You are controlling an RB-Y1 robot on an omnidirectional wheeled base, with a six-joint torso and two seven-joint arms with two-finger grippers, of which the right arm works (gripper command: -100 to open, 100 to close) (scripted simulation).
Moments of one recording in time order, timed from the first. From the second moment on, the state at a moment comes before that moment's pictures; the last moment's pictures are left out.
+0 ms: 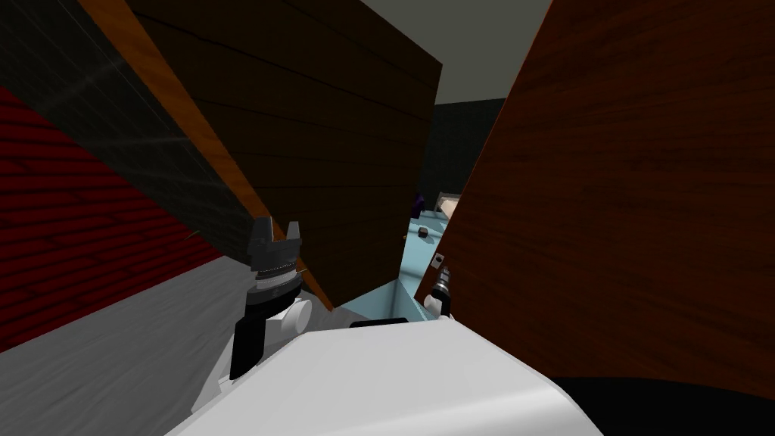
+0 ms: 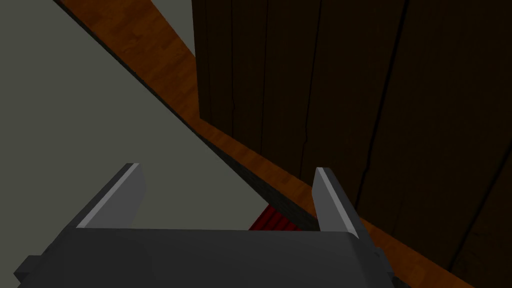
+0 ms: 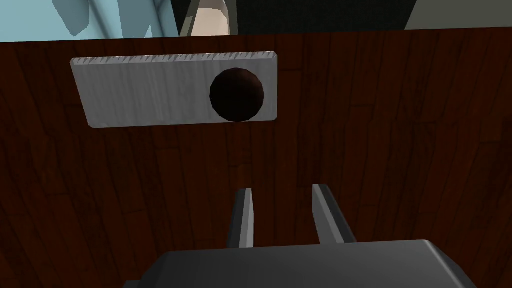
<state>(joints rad) -0.13 -0.03 -0.44 -0.69 -0.40 -0.87 0.36</state>
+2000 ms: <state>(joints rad) -0.15 0.04 -0.56 -0.65 -0.50 -0.95 0.45</state>
